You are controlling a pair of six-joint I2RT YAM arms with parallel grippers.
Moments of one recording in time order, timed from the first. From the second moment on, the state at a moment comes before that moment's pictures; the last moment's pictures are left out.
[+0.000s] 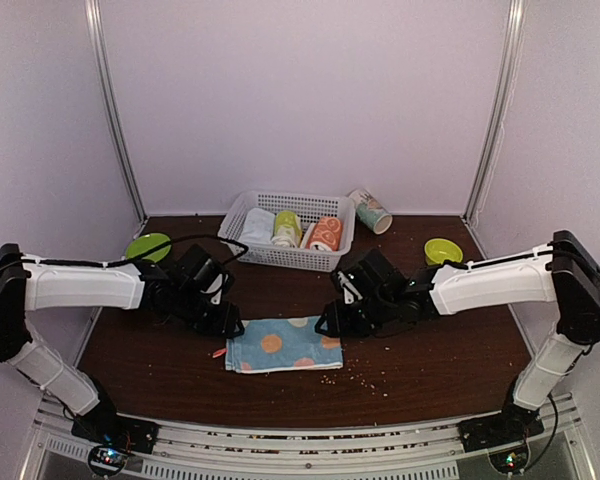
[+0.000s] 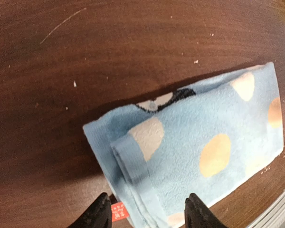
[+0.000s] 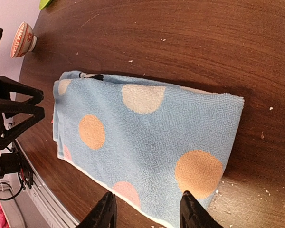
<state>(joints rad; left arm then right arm) -0.75 1.47 0.85 -0.44 0.07 -0.56 0.93 1.67 1.00 -0.19 -0.12 0.77</state>
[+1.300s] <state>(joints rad) -0.75 1.61 0.98 -0.50 0.02 -0.56 0.90 1.57 0.88 -0.08 -0.13 0.79</state>
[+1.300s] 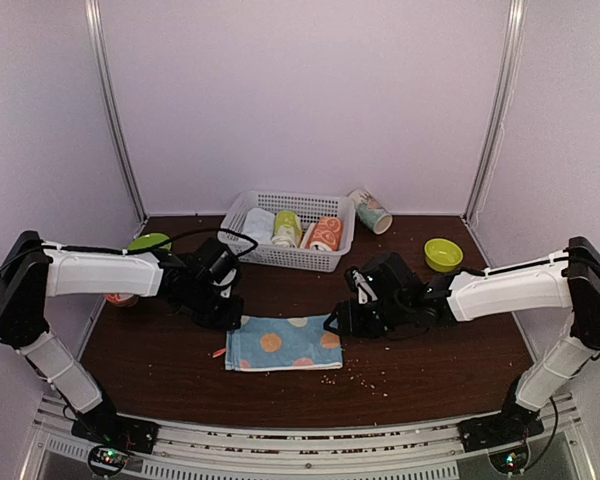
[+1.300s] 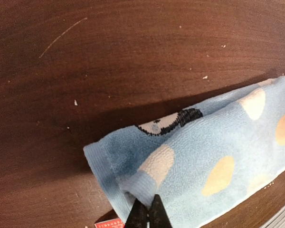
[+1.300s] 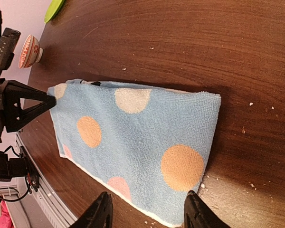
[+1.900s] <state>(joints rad) -0.74 1.55 1.02 -0.60 -0.07 -0.55 0.89 1.58 0.84 -0.07 -0.13 0.83</state>
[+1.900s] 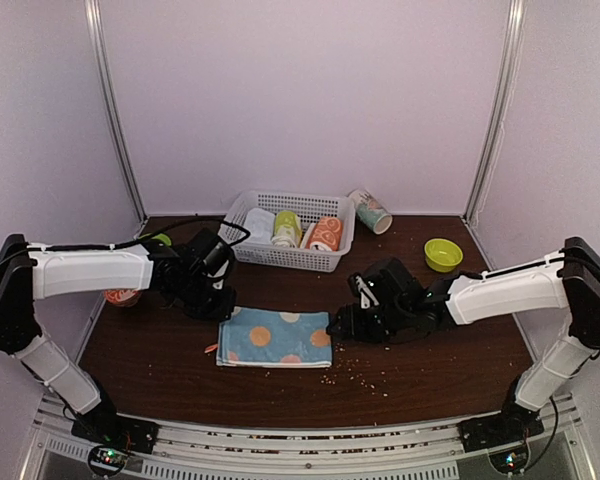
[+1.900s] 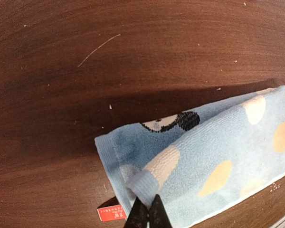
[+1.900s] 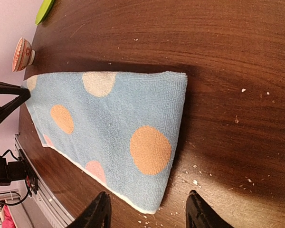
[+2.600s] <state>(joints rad) -0.72 1.58 0.97 -0.60 -0.15 -0.54 0.87 1.80 0.81 0.21 -0.32 1.05</state>
